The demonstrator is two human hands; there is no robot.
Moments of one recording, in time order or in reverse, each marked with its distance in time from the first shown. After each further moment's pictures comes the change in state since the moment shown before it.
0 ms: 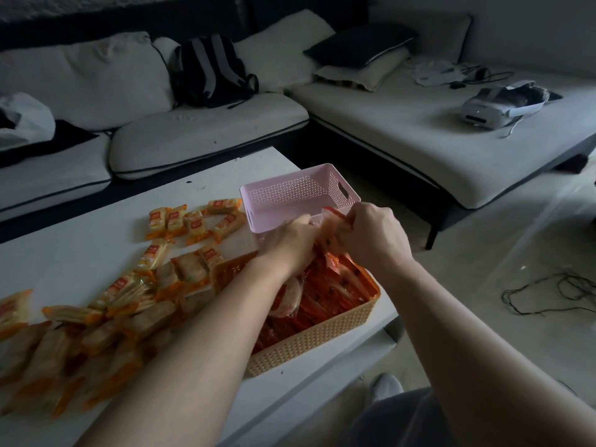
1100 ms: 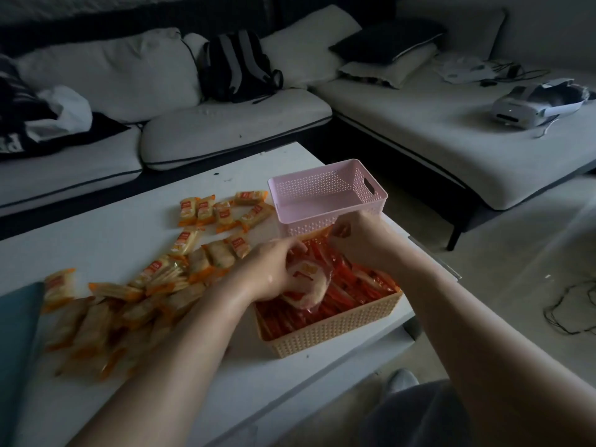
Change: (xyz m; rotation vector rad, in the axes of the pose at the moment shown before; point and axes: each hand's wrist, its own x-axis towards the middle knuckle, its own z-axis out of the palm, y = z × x) left_hand -0.090 -0.046 -0.031 -0.309 -0.176 -0.250; right_hand -0.012 -0.037 0.011 0.101 -0.334 -0.176
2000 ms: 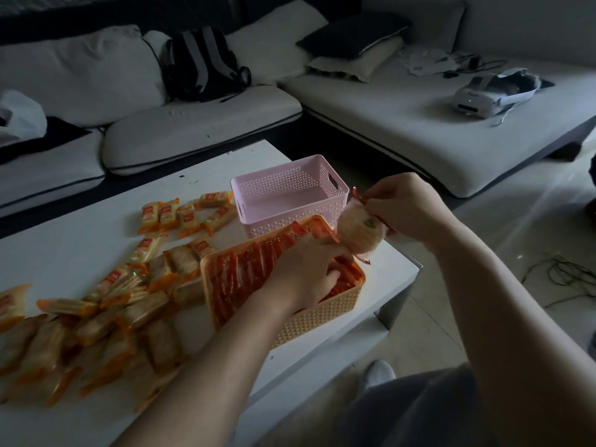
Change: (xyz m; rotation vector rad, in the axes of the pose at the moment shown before) left_hand 0.023 0.090 0.063 0.147 0.100 0.409; right_hand -0.028 0.061 -0.083 0.295 0.230 0.219
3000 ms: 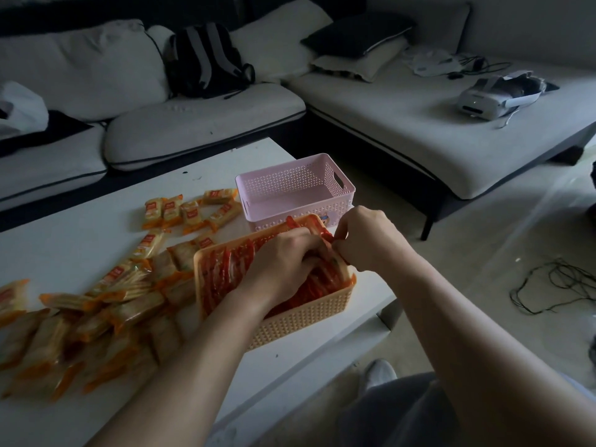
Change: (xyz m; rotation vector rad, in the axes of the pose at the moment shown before) left_hand -0.017 -0.028 -0.019 -0.199 0.173 -0.054; right_hand -0.013 -0.012 0.065 -0.444 -0.184 -0.035
